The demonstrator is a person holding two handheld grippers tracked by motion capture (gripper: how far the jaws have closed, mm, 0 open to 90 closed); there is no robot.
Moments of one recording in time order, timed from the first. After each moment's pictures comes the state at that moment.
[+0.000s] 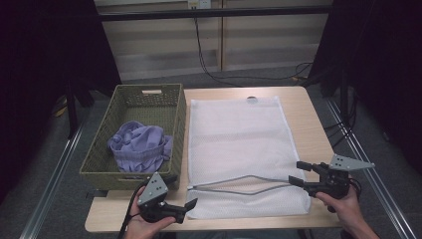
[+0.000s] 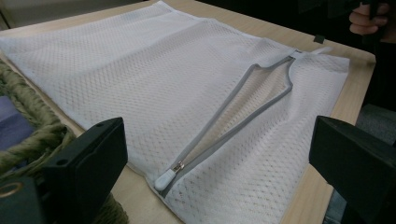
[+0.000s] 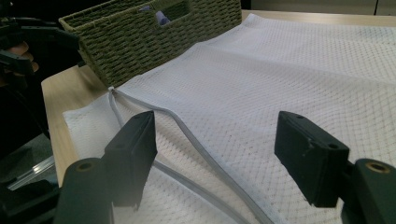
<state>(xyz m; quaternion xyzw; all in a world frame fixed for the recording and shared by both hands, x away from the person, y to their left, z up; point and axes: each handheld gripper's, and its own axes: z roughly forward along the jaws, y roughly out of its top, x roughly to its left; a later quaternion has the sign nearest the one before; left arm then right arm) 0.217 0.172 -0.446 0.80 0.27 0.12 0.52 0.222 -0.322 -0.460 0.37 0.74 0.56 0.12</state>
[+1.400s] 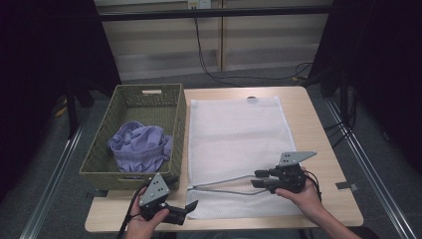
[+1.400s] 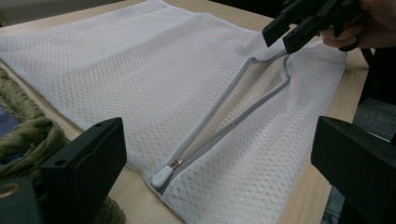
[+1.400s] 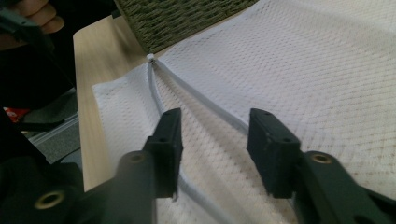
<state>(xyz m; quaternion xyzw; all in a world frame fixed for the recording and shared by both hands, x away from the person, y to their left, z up) 0.216 0.169 -0.450 0.81 0.26 0.12 0.52 0.260 -0.225 -0.467 0.31 0.81 0.50 0.02</state>
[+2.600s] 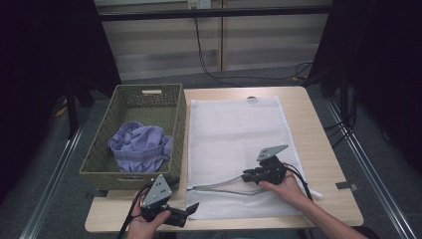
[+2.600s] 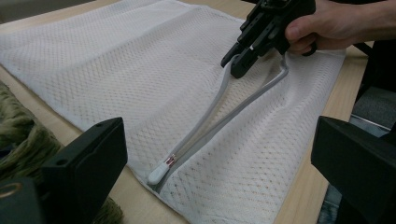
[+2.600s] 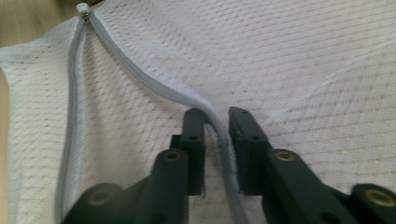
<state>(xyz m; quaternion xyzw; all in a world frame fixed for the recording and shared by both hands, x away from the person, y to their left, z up) 0.215 0.167 -0.451 0.82 0.25 0.13 0.50 0.302 -0.196 -0.506 0.32 0.85 0.41 0.02</state>
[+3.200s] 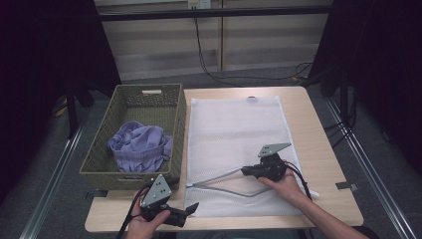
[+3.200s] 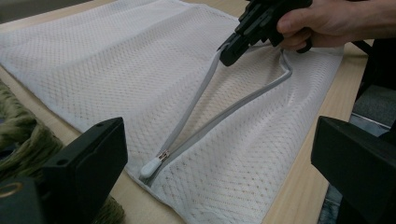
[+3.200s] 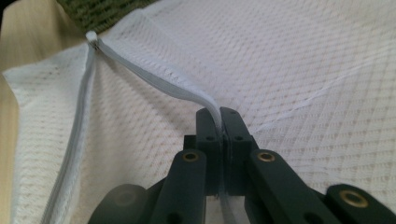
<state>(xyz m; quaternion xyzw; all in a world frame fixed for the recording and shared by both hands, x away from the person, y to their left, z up) 0.215 0.168 -0.451 0.82 0.25 0.13 0.50 0.306 -0.198 -0.499 0.33 0.83 0.44 0.04</state>
